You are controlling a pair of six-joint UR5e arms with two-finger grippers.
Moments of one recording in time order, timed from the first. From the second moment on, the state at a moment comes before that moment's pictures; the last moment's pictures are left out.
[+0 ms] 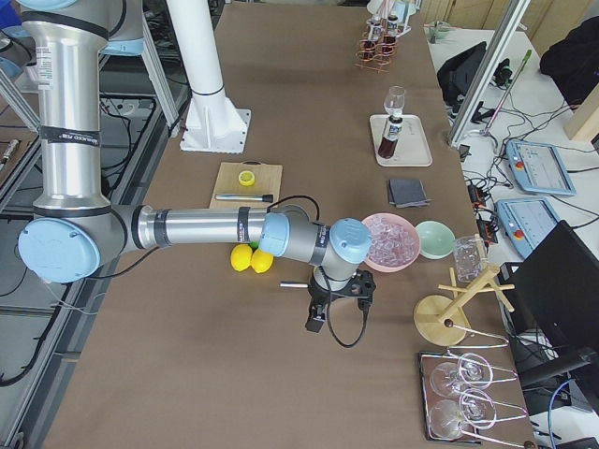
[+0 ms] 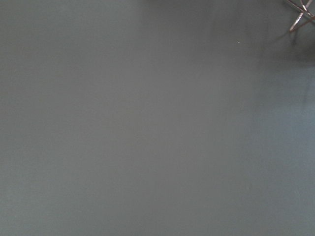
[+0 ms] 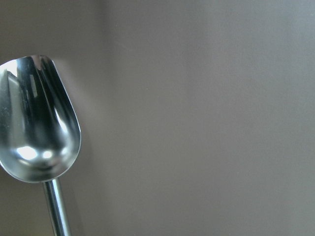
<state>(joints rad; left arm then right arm) -1.61 -1.27 -1.84 -1.65 -2.37 -0.31 1.52 -1.61 1.67 -1.83 2.26 0.00</state>
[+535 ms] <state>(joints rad) -1.45 -1.33 -1.84 -1.67 -2.41 -0.31 1.52 -1.60 1.67 -1.83 2.26 0.00</state>
